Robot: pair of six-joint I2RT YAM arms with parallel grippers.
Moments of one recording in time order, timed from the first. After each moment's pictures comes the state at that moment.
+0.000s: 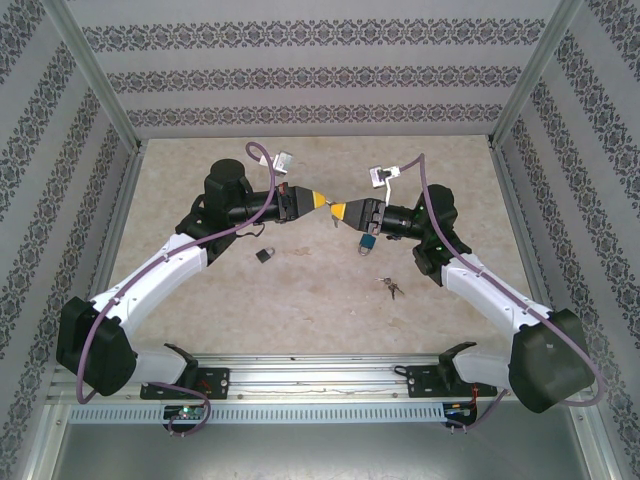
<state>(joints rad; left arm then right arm) -0.47 1.34 1.08 0.10 0.81 -0.92 0.40 1.23 0.76 0.55 -0.96 0.99</state>
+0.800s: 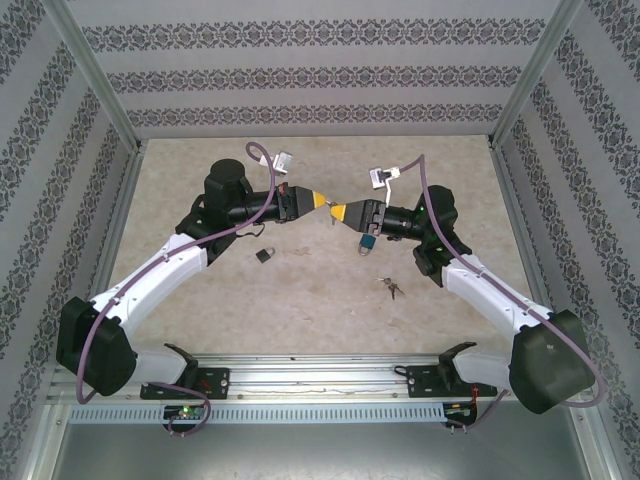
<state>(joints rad) -0.47 1.34 1.08 0.10 0.81 -0.92 0.40 1.22 0.76 0.54 -0.96 0.99</state>
